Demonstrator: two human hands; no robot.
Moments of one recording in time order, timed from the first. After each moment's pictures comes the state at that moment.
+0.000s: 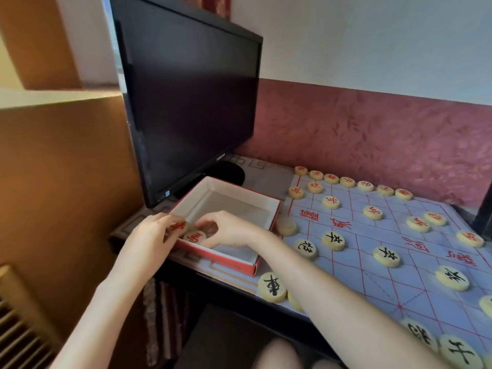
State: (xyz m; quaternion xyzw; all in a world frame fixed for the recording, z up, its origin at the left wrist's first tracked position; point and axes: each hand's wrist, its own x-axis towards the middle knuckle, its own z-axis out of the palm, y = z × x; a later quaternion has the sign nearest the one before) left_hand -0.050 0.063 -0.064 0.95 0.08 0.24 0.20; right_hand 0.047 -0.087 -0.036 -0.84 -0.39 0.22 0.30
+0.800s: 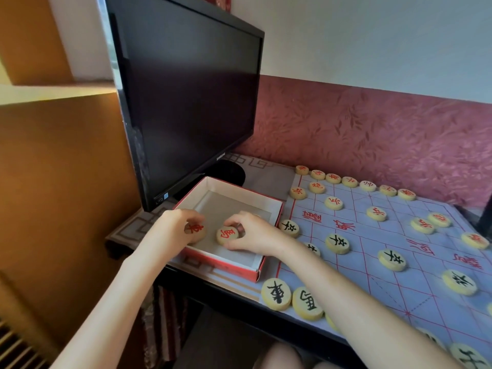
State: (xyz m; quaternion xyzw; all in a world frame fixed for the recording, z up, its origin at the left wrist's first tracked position) left_hand -0.010 0.056 -0.058 0.94 0.09 0.12 0.30; right_hand 0.072 -0.120 -0.053 -0.89 -0.37 0.12 0.23
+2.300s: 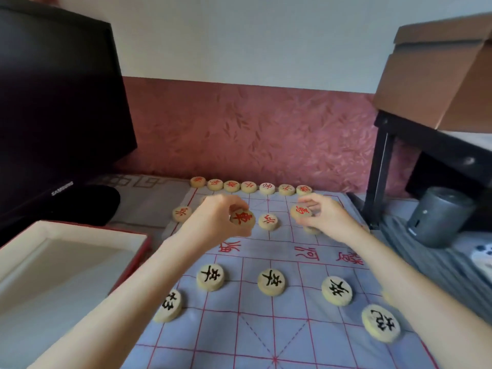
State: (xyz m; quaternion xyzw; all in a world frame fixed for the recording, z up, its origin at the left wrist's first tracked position) left_hand 0.139 -0.217 0.004 0.93 -0.16 0.09 0.32; right_hand 0.186 -0.461 -0.019 -0.92 -0.06 -0.03 0.39
